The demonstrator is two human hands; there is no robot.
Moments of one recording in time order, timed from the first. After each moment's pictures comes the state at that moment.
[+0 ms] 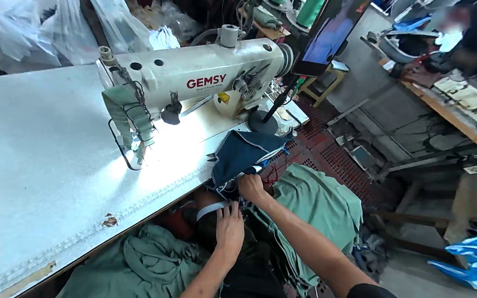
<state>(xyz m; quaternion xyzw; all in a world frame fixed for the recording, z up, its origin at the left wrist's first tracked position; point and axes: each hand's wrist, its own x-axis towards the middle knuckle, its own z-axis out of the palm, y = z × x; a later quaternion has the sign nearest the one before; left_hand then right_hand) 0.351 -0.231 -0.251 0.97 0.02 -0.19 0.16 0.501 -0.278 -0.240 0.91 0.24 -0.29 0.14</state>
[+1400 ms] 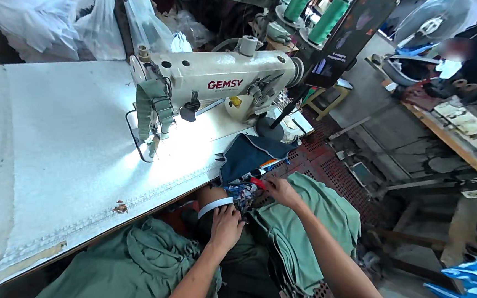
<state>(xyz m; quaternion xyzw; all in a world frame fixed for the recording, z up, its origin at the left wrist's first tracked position) 0.346 -0.206 -0.282 0.93 0.02 -0.18 0.31 0.533 -0.389 -0.228 0.92 0.24 -0.23 -0.20</state>
